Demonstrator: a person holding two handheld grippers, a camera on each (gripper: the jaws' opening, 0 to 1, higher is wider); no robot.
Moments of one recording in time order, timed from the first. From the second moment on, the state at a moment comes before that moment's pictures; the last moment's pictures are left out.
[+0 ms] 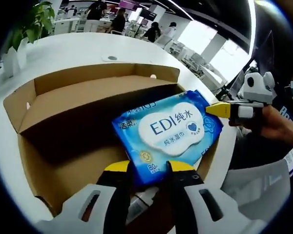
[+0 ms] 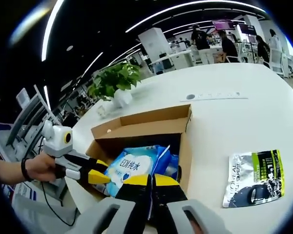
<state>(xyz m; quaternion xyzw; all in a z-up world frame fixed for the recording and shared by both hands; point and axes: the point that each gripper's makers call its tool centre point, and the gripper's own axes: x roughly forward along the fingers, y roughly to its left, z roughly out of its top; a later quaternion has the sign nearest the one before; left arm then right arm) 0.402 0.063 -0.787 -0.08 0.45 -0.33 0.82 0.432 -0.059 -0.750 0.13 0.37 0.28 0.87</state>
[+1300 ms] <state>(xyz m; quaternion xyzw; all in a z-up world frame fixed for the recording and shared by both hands) 0.413 0.079 -0.755 -0.07 0.40 -0.28 0.87 0.412 -0.051 -0.751 0.15 0.36 0.27 0.88</state>
